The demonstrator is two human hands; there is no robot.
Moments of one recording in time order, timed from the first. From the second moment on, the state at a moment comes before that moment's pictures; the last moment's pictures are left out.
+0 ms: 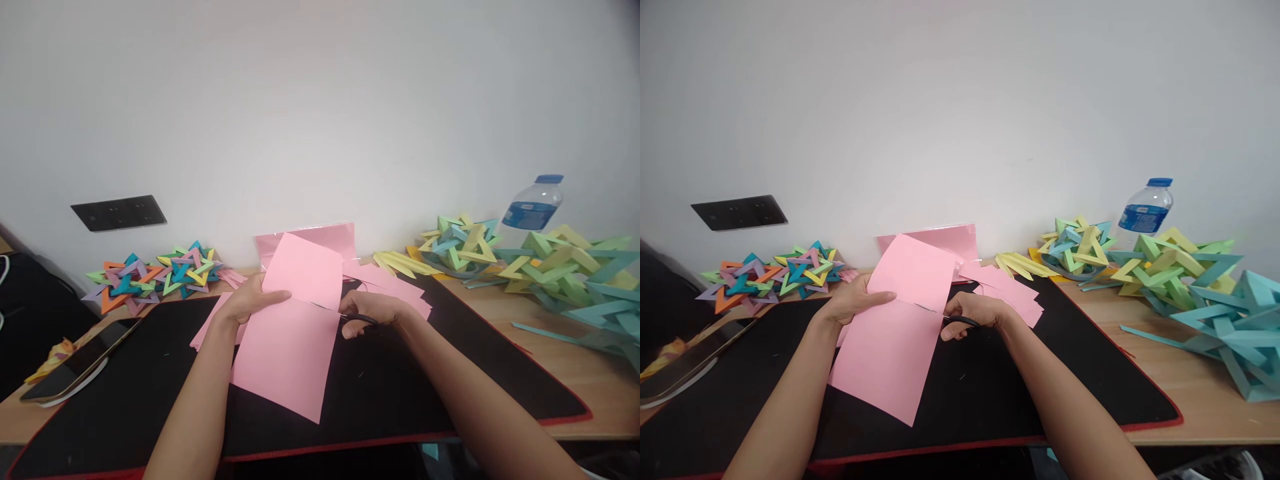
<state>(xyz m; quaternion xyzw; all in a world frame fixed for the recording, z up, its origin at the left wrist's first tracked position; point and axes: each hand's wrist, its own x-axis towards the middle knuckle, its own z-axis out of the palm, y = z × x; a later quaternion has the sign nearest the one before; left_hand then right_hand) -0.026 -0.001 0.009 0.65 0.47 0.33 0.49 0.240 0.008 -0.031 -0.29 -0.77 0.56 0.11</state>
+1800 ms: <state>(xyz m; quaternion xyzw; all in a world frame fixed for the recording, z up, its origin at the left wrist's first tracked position) -0.023 -0.004 0.009 0.67 0.49 0.31 0.46 0.236 0.009 -0.036 -0.31 -0.78 0.54 0.12</state>
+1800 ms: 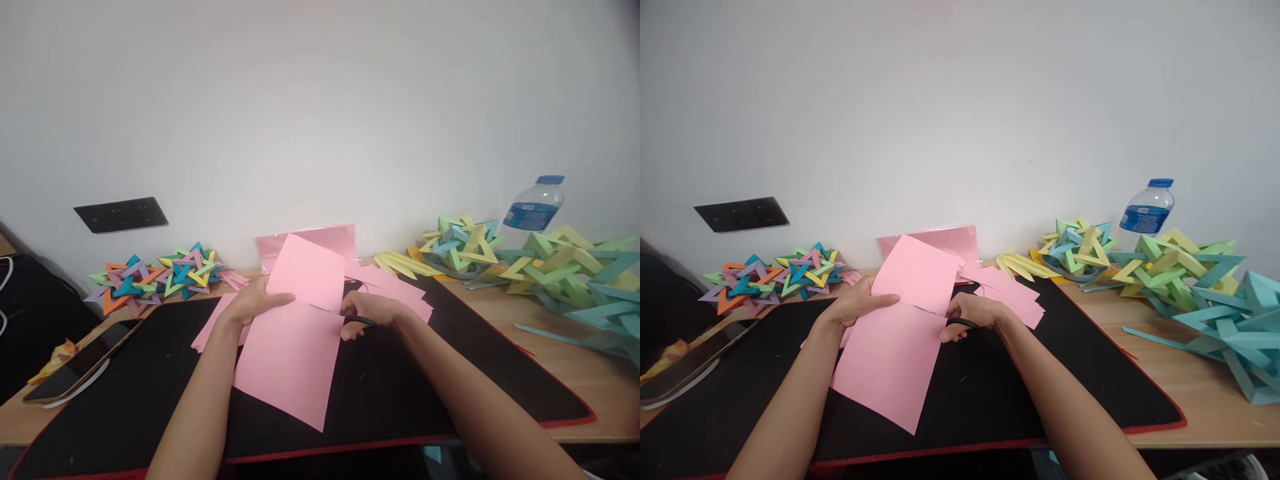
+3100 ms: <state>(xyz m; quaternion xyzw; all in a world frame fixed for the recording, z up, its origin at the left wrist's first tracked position) -0.019 -0.005 0.011 0.67 0.50 0.31 0.46 0.236 0.014 -0.045 -0.31 -0.77 0.55 0.12</state>
